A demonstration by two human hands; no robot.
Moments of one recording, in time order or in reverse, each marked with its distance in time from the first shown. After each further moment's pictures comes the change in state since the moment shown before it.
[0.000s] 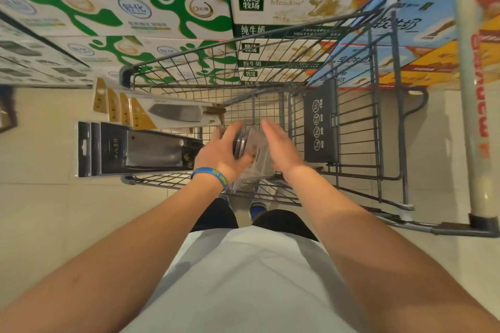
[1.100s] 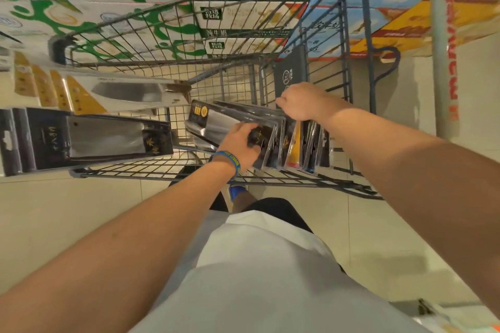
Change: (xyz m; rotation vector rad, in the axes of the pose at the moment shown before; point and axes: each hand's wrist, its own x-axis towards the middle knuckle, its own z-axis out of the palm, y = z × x) left_hand 0.009 0.062 0.087 -0.303 -0.369 -0.012; right_hand 0.042 -0.027 -0.126 -1.341 -0.057 -0.097
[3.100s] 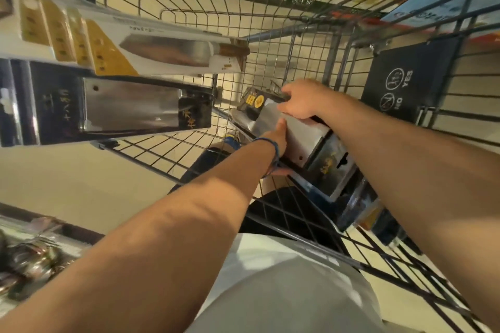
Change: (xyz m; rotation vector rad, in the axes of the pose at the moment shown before) left_hand 0.064 -0.050 -0.004 -0.891 -0.067 -1.037; right_hand 0.145 -0.106 0.076 0.001 -0.293 -0.230
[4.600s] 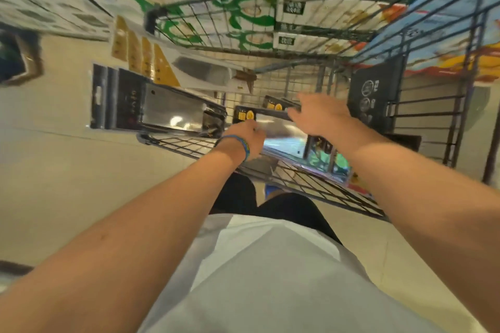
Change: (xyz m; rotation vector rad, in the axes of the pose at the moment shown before) left_hand -0.056 -0.004 -0.083 0.912 0.360 0.745; right_hand -0.118 -0.029 -0.019 -0.052 0.383 0.191
